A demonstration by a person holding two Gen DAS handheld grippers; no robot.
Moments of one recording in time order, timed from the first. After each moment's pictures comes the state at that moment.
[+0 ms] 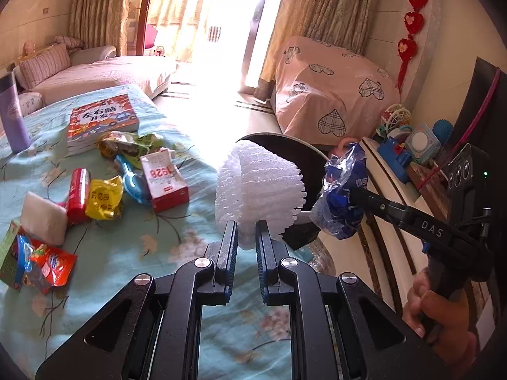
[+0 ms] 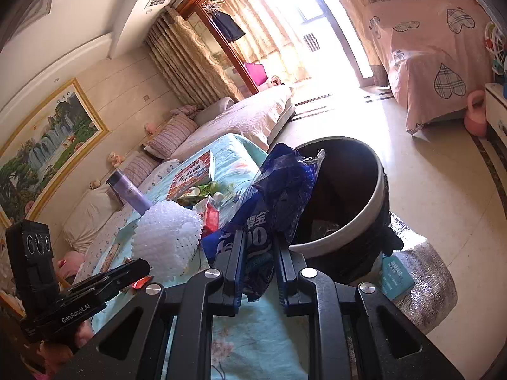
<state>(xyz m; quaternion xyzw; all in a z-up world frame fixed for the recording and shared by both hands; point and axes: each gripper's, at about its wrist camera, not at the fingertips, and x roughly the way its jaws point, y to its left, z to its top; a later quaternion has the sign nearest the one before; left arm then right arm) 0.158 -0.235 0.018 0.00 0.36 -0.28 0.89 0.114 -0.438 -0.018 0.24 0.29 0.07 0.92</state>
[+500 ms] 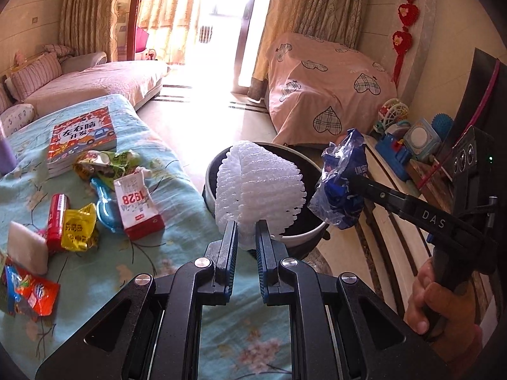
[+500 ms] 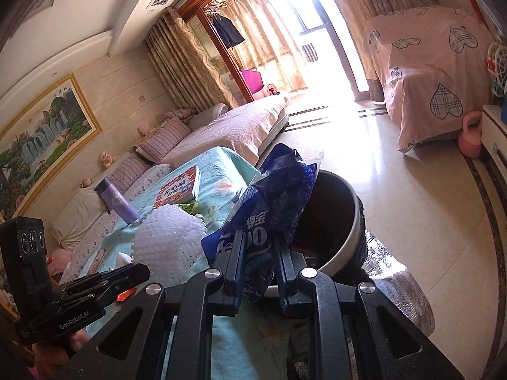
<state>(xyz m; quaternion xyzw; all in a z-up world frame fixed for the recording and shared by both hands) 0.179 -0.278 0.024 0.02 0.36 -0.28 0.89 0.131 -0.464 -0.001 0.21 0.28 0.05 0.94</state>
